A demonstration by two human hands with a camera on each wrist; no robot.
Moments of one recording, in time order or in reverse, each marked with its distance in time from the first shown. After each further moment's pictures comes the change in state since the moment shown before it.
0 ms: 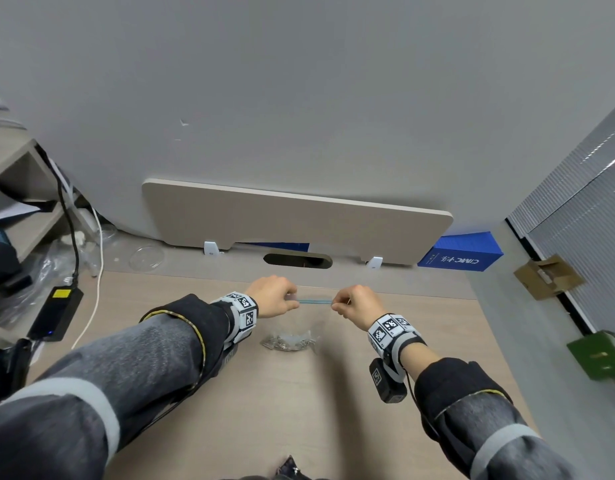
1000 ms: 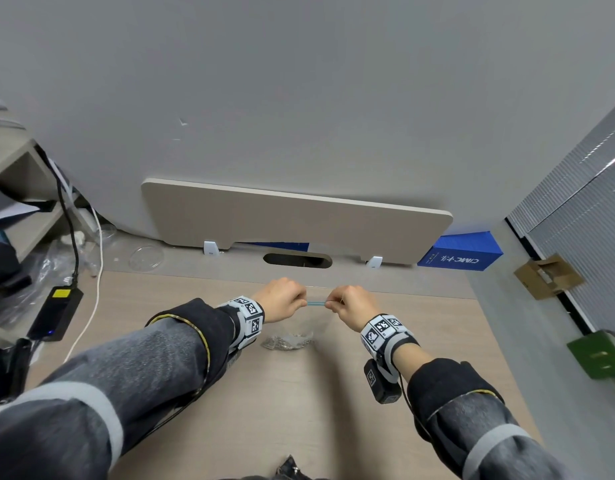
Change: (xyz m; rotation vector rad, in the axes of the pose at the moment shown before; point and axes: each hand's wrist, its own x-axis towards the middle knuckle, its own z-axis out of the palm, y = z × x) left_hand 0.002 0.011 0.009 -0.061 0.051 0.141; right_hand -0.001 -0.008 0.007 -0.104 0.076 -0.095
